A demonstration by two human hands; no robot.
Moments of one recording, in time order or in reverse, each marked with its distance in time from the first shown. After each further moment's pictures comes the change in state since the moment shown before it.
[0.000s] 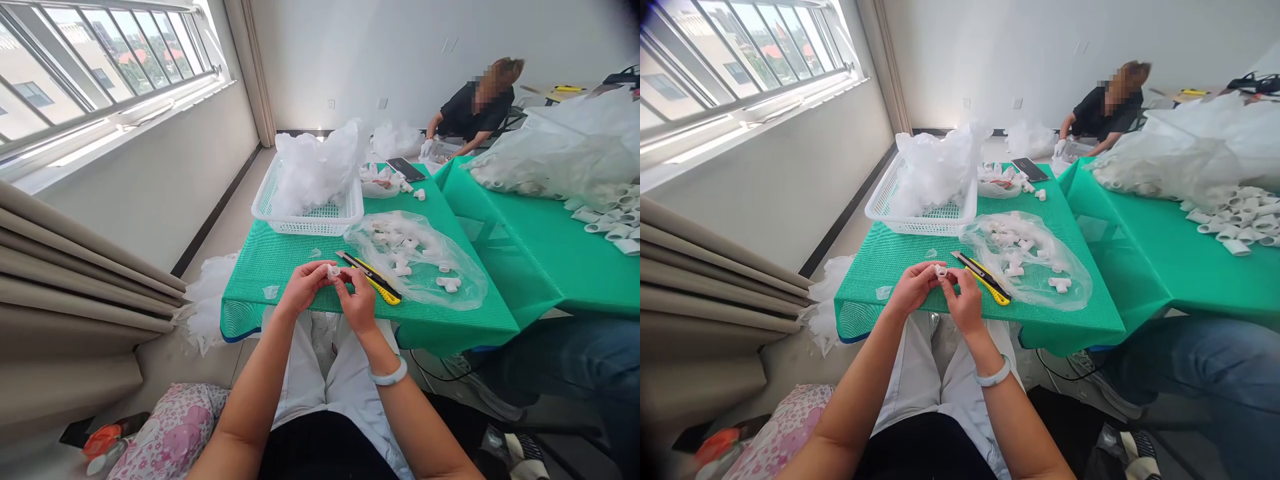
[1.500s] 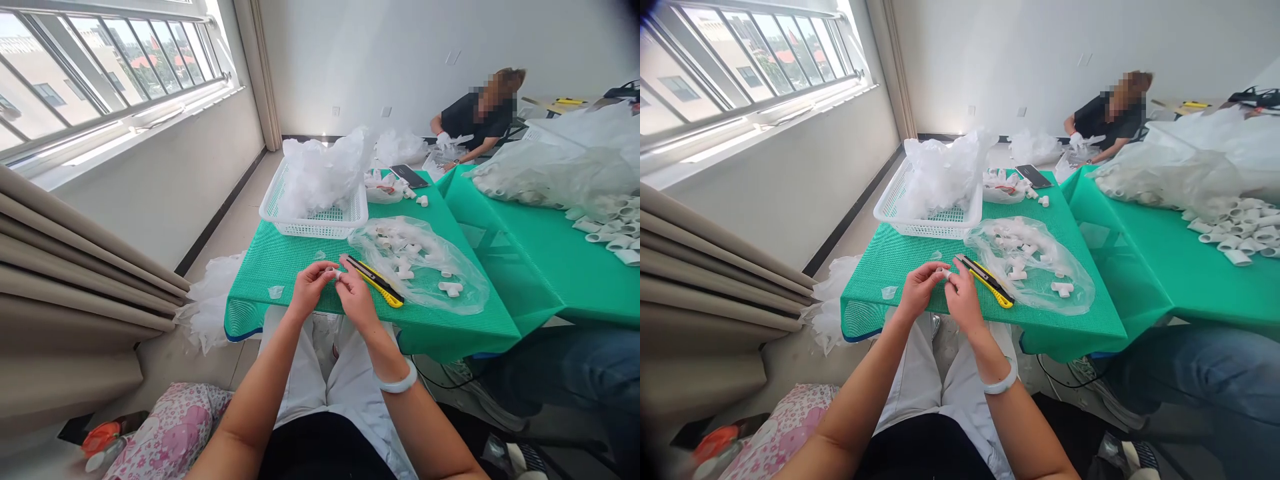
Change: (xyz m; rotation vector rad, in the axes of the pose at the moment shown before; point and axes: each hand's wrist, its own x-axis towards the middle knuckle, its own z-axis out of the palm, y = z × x) left_hand -0.006 -0.005 0.003 0.335 0.115 0.315; right_hand 0.006 -0.001 0.006 0.046 -0.217 0.198
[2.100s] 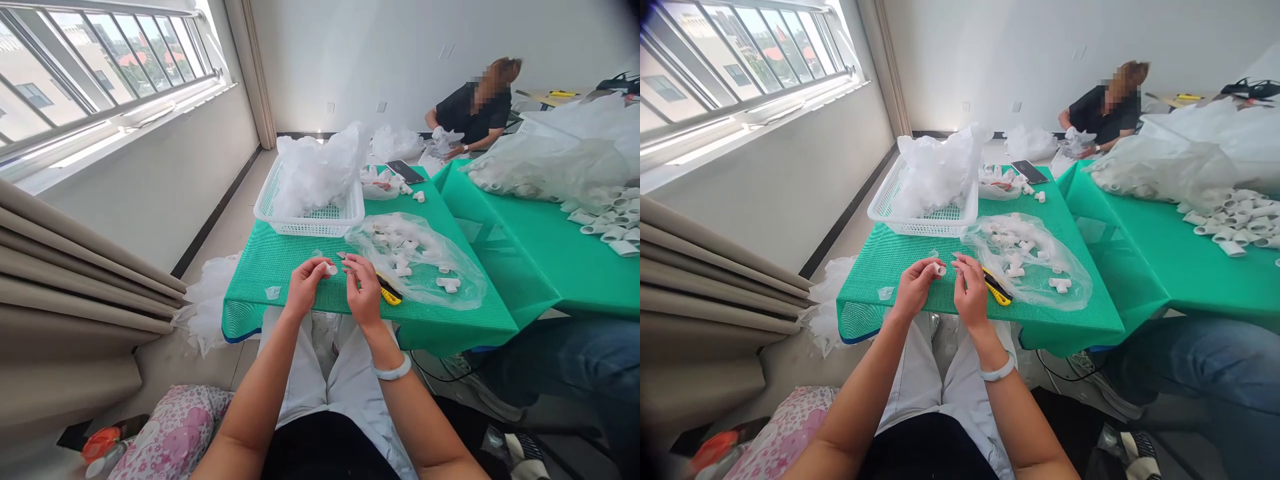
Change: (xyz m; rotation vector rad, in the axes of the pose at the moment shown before) left_hand 0.005 -0.008 -0.001 -0.182 0.054 -0.085; right_hand 0.006 0.002 -0.013 -0.041 0.251 -0.178
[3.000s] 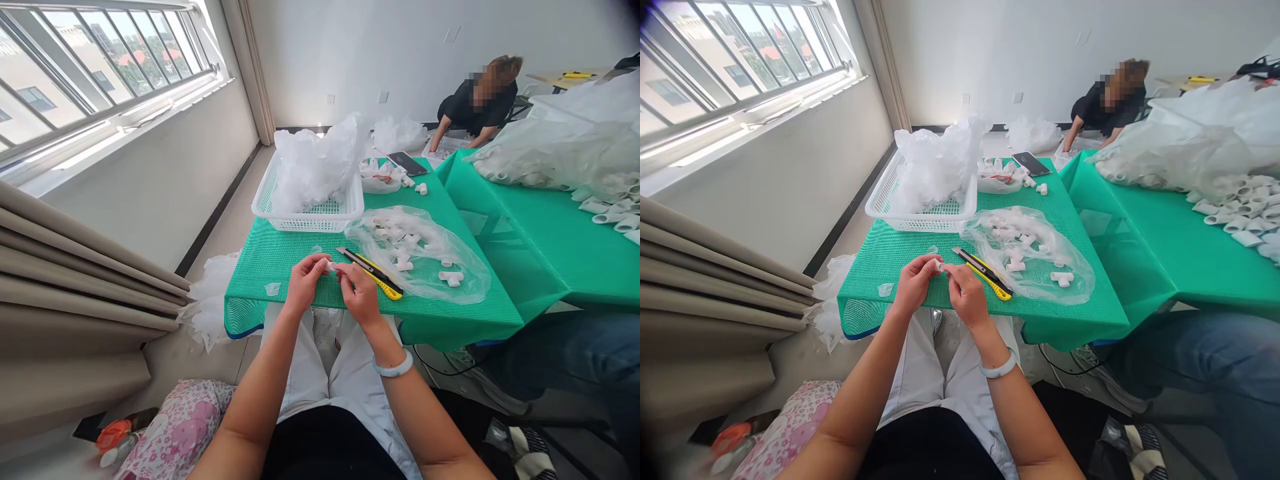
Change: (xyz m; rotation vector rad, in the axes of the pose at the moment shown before) left_hand 0.002 -0.006 -0.005 0.144 -0.019 0.040; right_hand -0.010 0.004 -0.002 0.033 -0.193 -0.101
